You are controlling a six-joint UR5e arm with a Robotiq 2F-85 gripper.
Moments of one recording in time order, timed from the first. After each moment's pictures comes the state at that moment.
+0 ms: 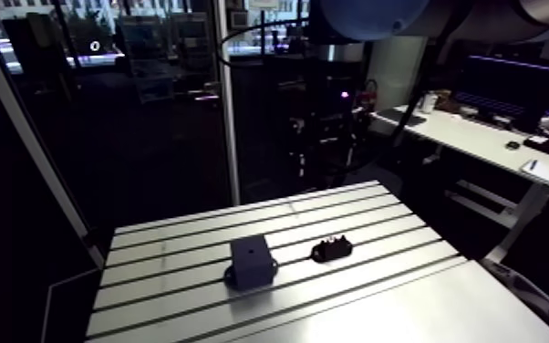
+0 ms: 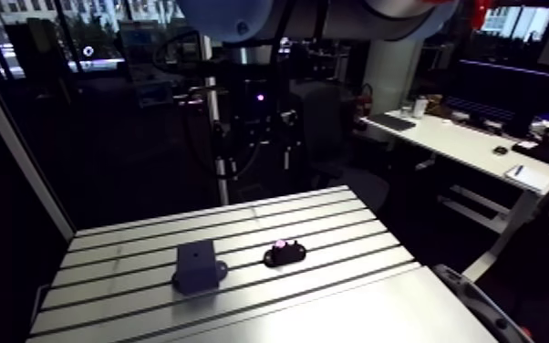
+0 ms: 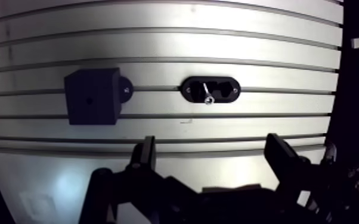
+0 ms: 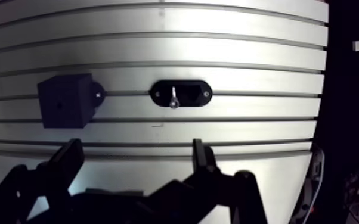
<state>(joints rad) -0.32 -1.48 1.77 -1.91 -1.61 -1.92</state>
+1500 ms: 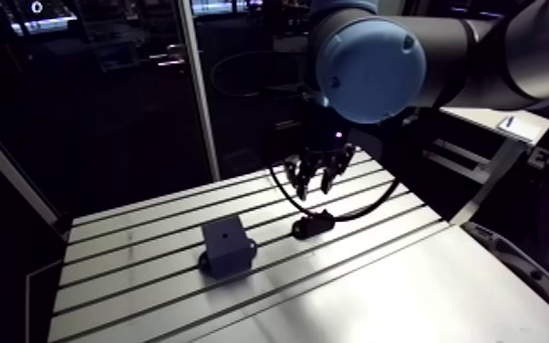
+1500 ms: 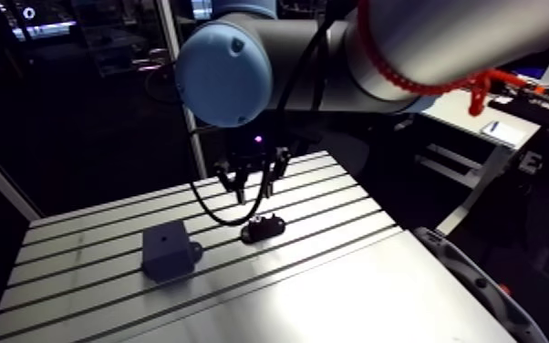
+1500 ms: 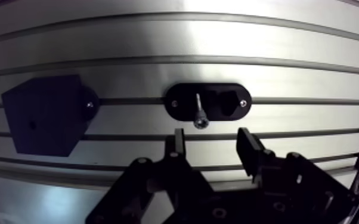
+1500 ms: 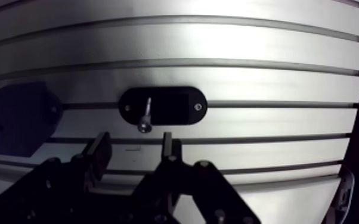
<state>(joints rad) -0.42 -1.34 1.93 -2.15 -1.57 -1.99</state>
